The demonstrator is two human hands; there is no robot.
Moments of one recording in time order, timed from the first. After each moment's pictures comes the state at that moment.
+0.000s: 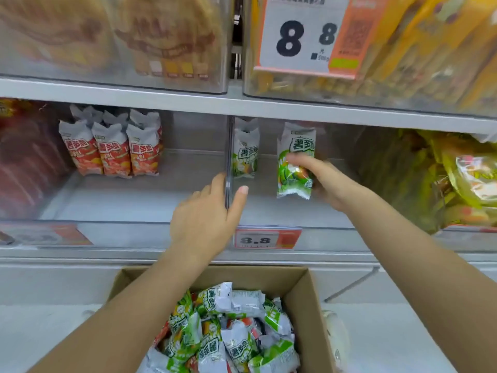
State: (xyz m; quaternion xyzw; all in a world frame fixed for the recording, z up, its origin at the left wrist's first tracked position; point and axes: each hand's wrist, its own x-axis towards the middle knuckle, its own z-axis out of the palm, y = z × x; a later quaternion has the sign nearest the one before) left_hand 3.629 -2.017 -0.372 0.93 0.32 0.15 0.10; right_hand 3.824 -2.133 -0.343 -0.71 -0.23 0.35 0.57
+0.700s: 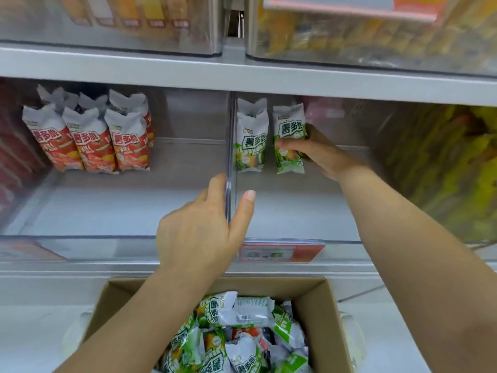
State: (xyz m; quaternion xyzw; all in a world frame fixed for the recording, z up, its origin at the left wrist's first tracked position) left_hand 3.627 -2.022 -0.369 0.92 0.35 0.16 0.08; right_hand 3.900 -2.069 -0.396 -0.75 -0.30 0.32 0.50
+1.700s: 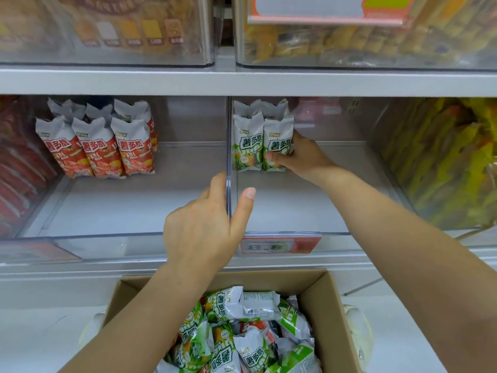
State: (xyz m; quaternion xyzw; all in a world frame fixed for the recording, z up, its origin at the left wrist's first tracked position) left_hand 3.628 -2.023 -0.369 0.93 0.33 0.17 0.05; right_hand 3.874 -2.070 -0.405 -0.81 -0.40 0.18 0.39
